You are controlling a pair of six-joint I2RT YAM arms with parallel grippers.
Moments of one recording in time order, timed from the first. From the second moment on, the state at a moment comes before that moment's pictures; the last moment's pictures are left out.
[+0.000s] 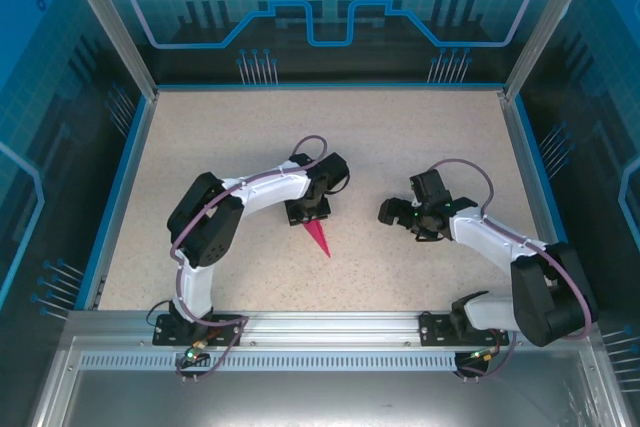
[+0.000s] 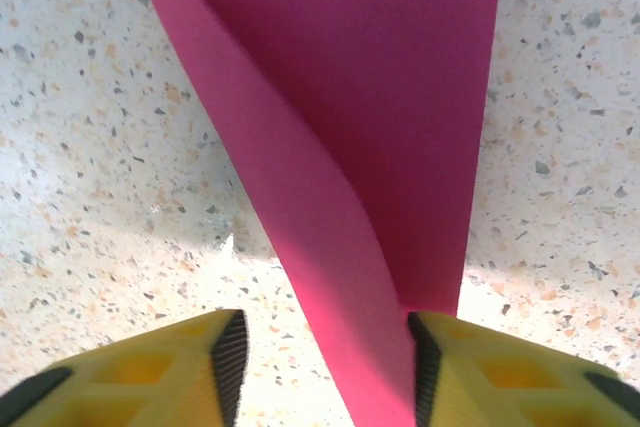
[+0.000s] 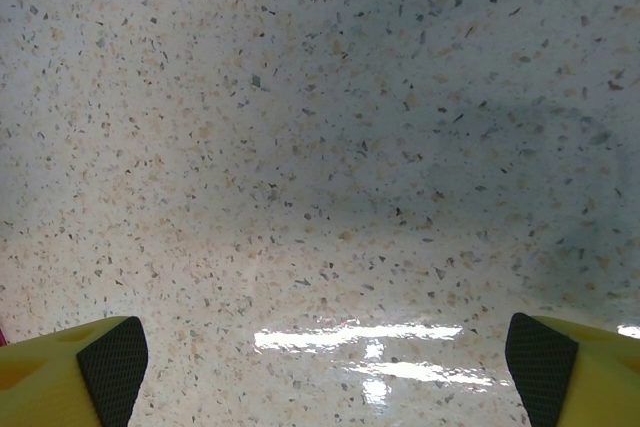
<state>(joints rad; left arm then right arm) -0.71 1.97 1.41 -0.99 -0.15 -1.06 0.34 1.30 0.63 -0.42 -0.11 0.64</state>
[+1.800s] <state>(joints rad) -0.64 1.82 0.83 0.23 0.38 -1.04 0.61 1.40 0.76 -0.29 -0.21 0.66</state>
